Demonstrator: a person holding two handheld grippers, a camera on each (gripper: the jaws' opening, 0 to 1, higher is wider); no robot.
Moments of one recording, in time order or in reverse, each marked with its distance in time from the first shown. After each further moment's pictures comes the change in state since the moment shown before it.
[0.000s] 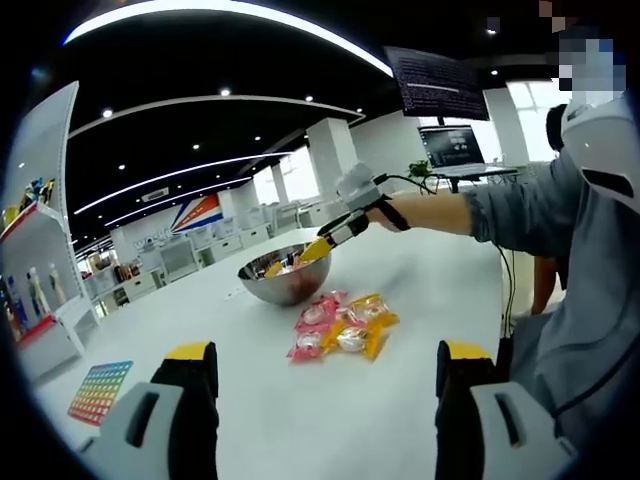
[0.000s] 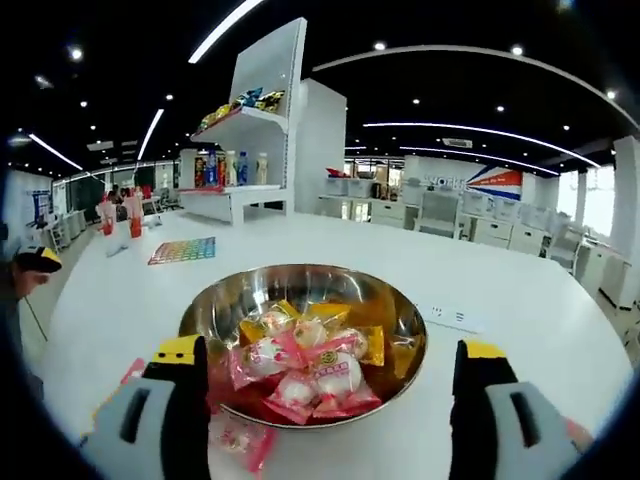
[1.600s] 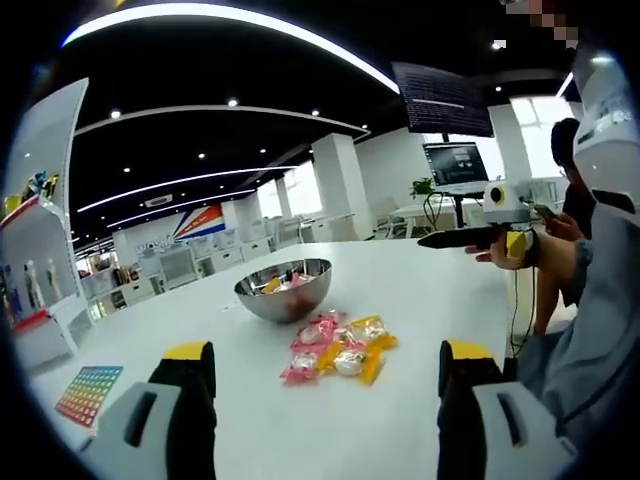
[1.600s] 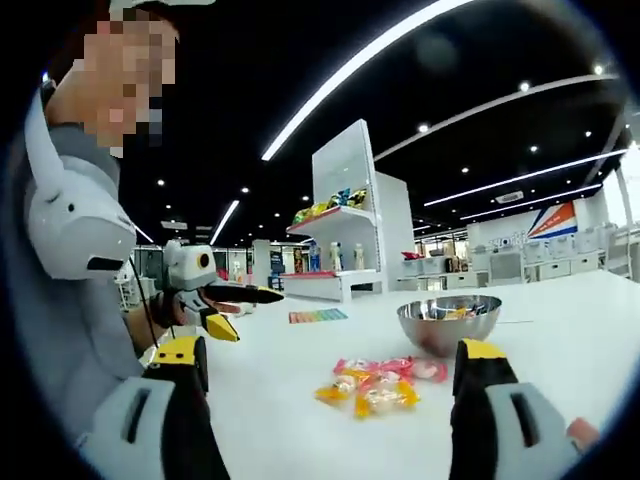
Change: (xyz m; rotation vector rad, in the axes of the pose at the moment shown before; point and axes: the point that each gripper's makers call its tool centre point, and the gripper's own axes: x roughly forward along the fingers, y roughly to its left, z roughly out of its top) left arm 0.016 -0.002 0.012 -0.033 -0.072 0.008; right arm -0.228 0.156 -0.022 0.071 -0.405 0.322
